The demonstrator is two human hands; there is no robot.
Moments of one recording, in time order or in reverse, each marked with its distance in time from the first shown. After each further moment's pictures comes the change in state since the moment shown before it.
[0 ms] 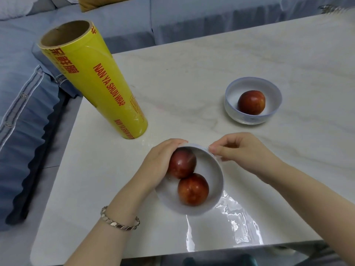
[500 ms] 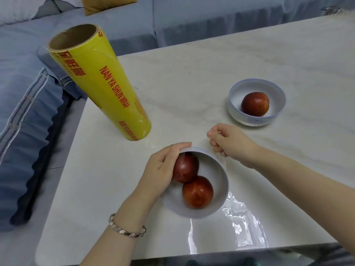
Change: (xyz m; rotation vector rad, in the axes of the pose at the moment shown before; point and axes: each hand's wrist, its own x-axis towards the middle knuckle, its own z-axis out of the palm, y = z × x) left_hand -0.014 -0.003 0.003 -0.043 0.077 0.149; right_hand 0.038 0.000 0.015 -0.109 -0.030 0.094
